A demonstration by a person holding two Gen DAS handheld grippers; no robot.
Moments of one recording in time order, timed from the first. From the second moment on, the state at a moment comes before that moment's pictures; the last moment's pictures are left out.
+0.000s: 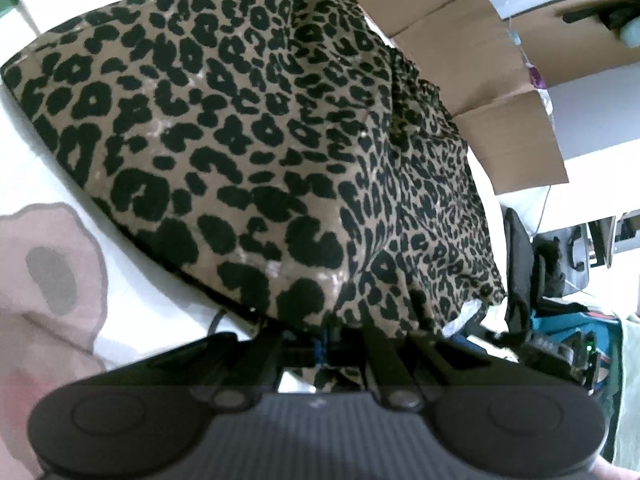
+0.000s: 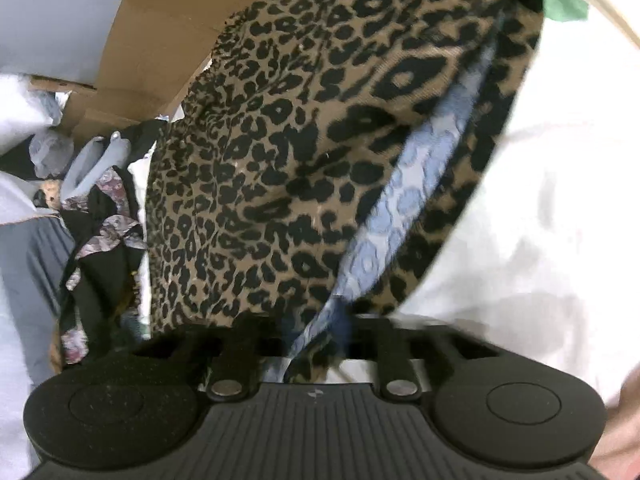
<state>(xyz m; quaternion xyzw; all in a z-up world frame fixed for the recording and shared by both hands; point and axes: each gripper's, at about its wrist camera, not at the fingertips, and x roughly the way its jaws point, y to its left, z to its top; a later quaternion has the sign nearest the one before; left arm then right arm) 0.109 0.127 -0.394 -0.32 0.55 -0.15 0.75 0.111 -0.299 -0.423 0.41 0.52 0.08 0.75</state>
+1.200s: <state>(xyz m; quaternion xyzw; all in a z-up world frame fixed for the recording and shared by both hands) 0.105 0.133 -0.410 -0.29 0.61 -0.14 0.72 0.107 -0.306 -0.422 0.37 0.54 0.05 0.75</state>
